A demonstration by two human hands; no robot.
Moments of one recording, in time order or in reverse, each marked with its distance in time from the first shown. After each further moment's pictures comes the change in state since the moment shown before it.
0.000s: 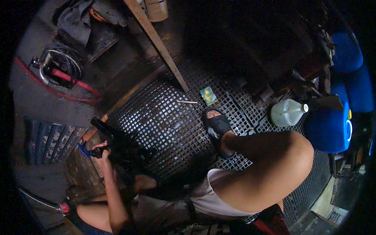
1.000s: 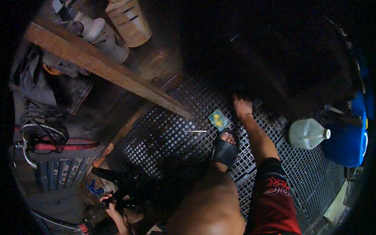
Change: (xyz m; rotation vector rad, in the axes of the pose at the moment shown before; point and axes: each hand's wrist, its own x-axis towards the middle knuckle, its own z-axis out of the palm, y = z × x) left_hand -0.006 -0.001 -0.012 0.224 0.129 -0.025; right_hand 0.305 -0.002 -0.081 -1.108 0.157 0.090
